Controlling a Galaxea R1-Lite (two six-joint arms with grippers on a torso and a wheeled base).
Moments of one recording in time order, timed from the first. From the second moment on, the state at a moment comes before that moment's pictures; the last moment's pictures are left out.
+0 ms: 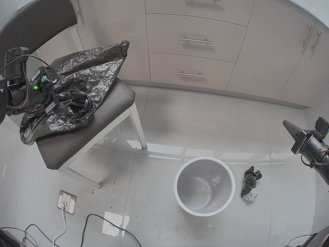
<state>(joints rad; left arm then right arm) -0.04 1.59 -1.17 -0.14 -0.07 1.04 0.21 1.32 -0.28 -1.07 0.04 0.24</state>
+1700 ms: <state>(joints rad) -0.08 1.85 -1.33 -0.13 -0.03 1.03 0.21 1.35 -0.28 -1.08 0.04 0.27</state>
